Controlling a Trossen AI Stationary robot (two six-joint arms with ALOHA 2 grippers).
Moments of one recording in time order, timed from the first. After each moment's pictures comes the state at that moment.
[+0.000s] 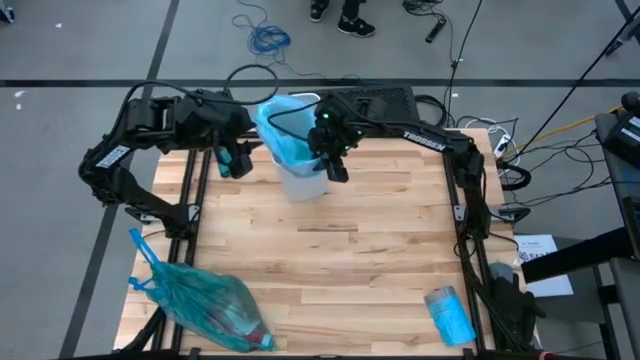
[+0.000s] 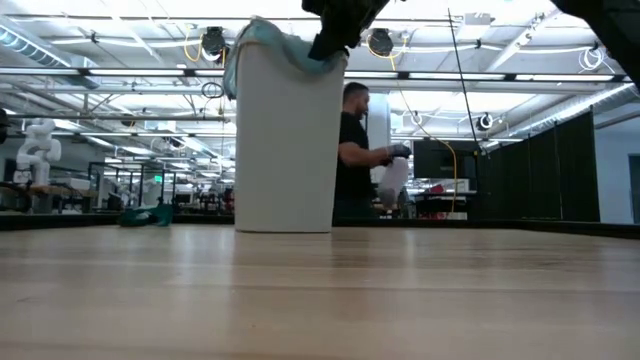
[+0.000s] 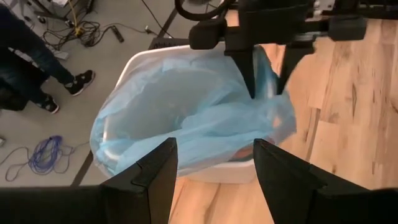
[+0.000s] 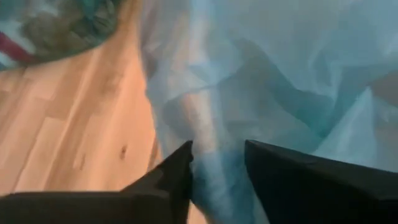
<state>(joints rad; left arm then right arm) 0.19 1.38 2.06 -1.42 -0.30 0.03 -0.35 2.00 2.17 -1.11 -0.37 -0.40</state>
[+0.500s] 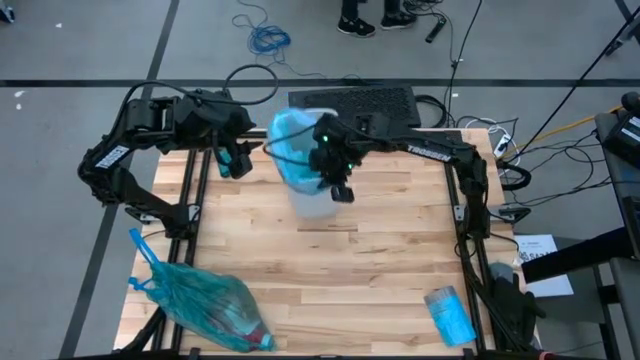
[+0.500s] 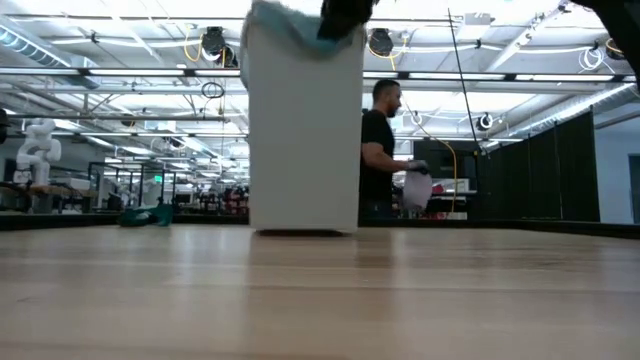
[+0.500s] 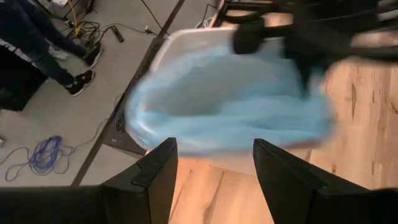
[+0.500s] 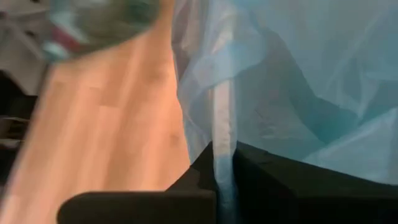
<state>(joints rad) 0.19 1.38 2.06 -1.42 -0.30 0.03 -0.23 1.98 2.17 -1.23 -0.34 -0.27</state>
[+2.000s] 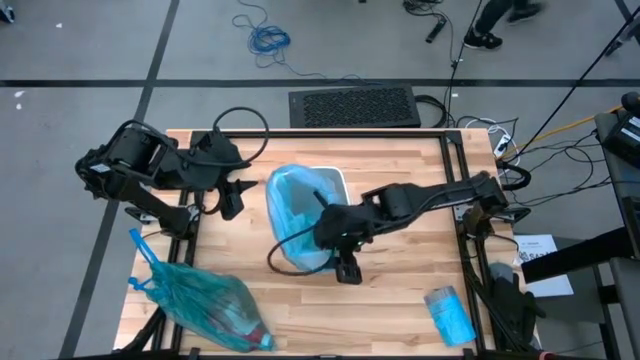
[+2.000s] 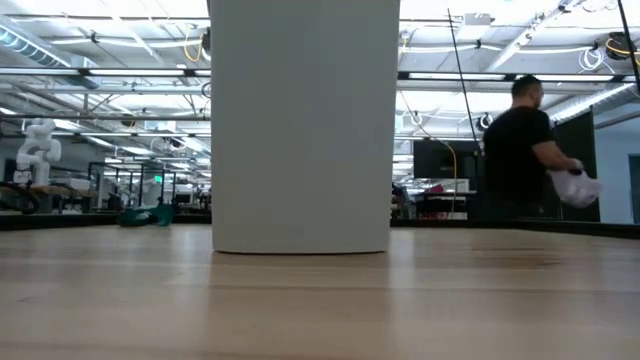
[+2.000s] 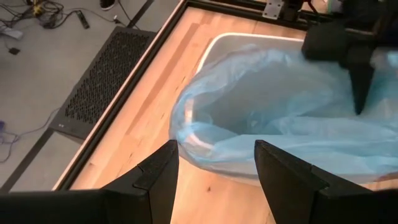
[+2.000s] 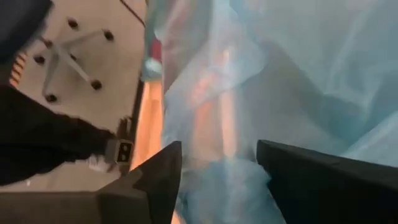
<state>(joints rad) -0.24 1.38 2.05 -1.54 -0.48 -0.44 0.25 1.90 2.07 -1.09 -0.14 0.27</state>
